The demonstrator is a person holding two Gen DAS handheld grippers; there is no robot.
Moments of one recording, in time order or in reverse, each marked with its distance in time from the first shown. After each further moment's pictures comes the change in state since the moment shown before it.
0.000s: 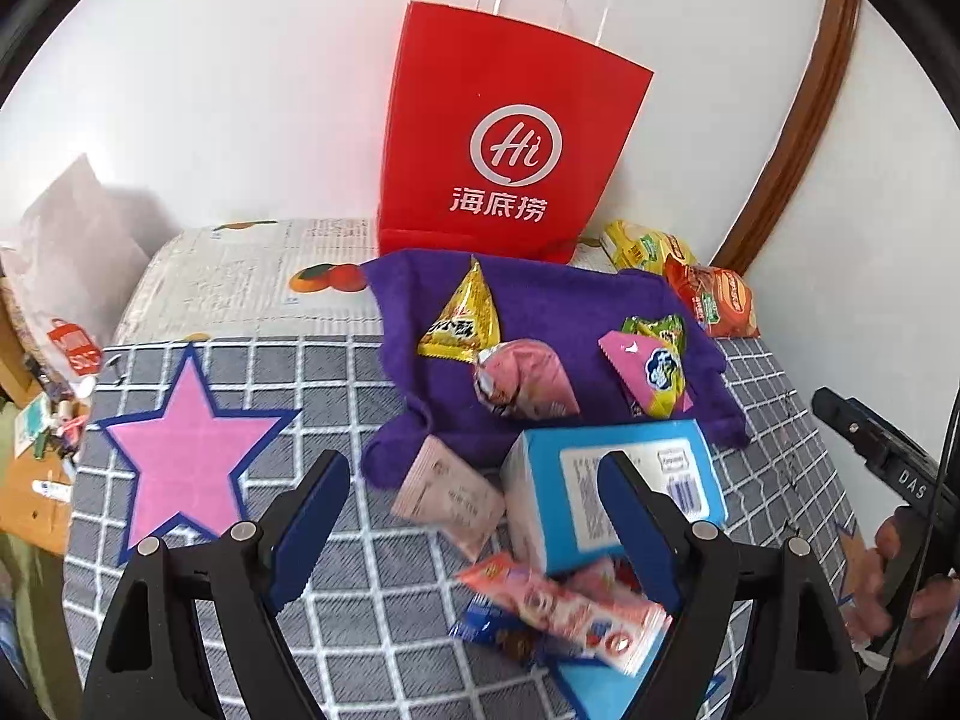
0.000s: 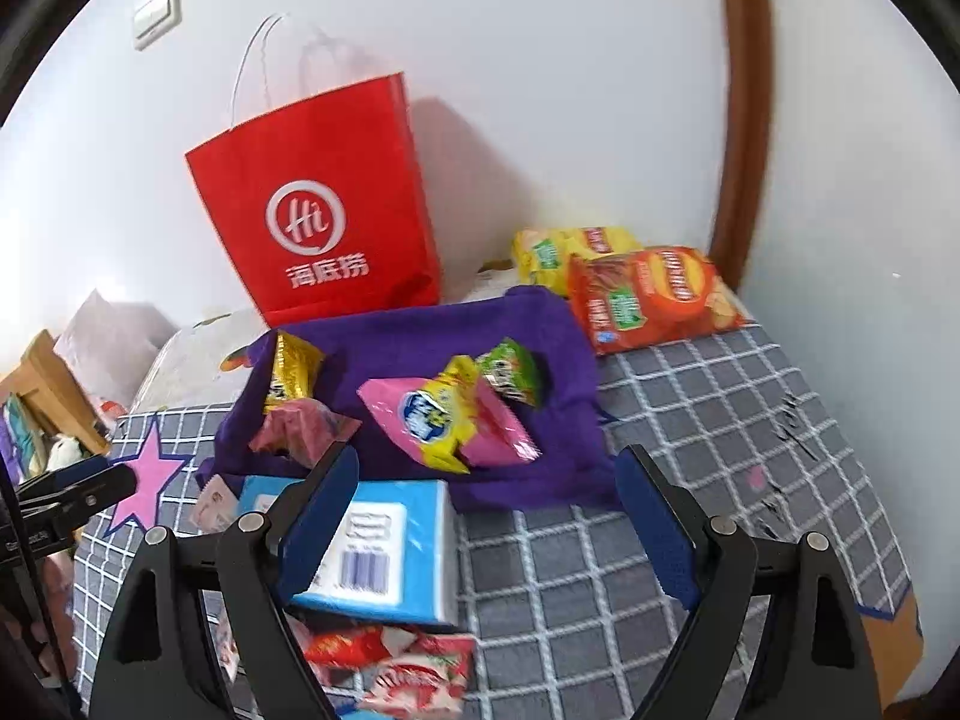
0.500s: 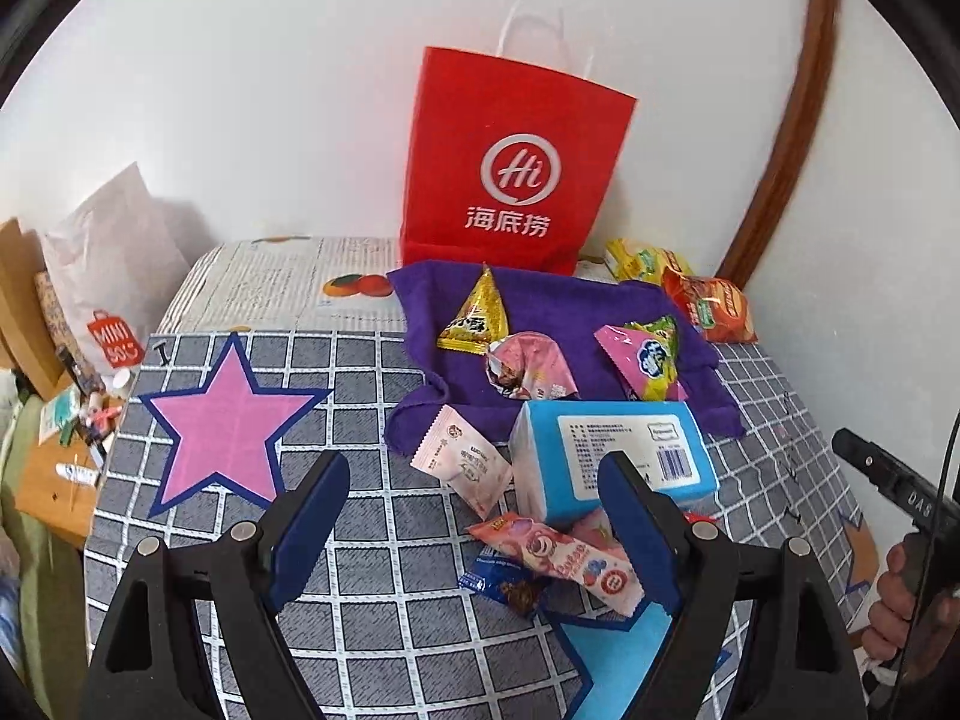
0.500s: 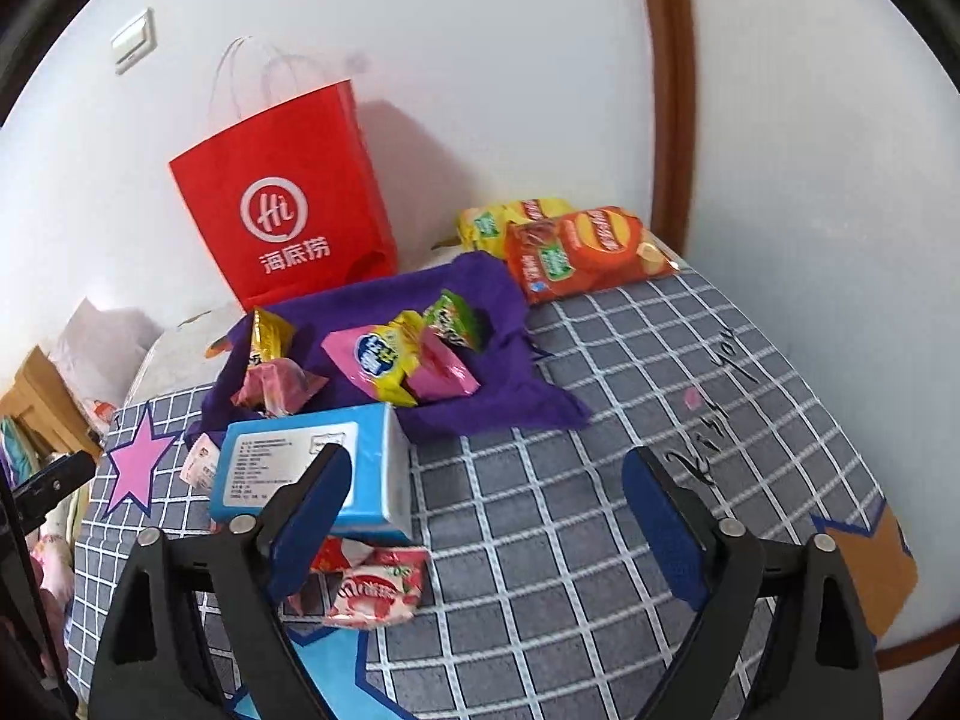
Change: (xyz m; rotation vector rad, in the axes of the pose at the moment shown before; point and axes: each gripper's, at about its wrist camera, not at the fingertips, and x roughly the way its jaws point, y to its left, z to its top) left arm -0.041 -0.005 -0.036 0.003 -0.090 0.045; right arm -0.040 -0.035 -0.046 0.080 0.011 -0.038
